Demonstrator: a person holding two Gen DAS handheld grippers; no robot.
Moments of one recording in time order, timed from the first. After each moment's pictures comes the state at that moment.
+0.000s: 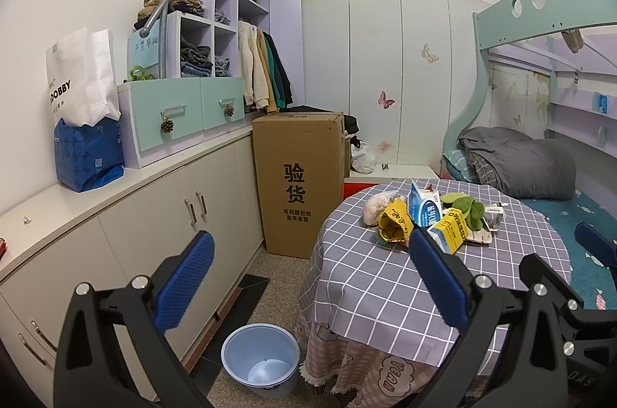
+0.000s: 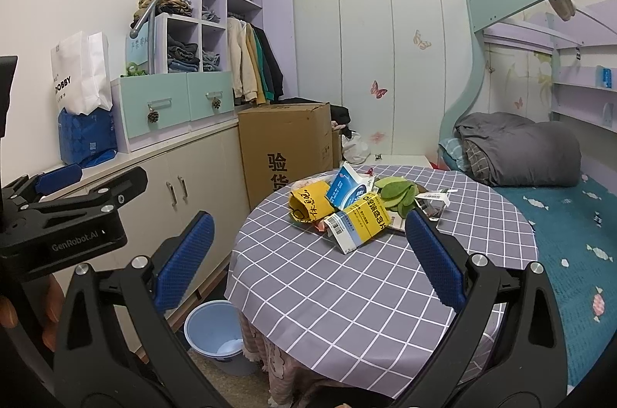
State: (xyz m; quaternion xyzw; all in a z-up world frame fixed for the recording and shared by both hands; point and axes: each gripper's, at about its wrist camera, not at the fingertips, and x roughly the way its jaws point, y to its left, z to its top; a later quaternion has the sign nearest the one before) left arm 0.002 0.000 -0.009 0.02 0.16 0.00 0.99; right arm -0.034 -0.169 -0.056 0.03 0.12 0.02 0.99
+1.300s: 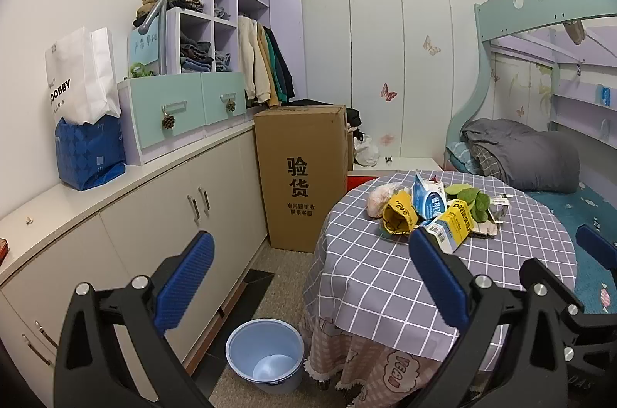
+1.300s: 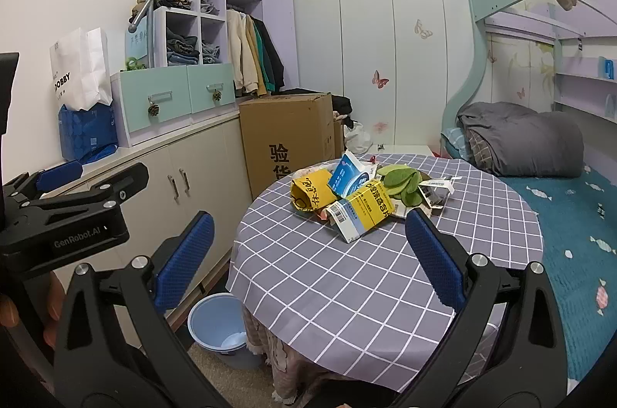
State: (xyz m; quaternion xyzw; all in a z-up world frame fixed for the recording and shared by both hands) left arm 0.007 -0.001 -0.025 0.03 0.17 0.00 0.99; right arm -0.031 -0.169 -0.065 0.04 0.14 0.03 0.99
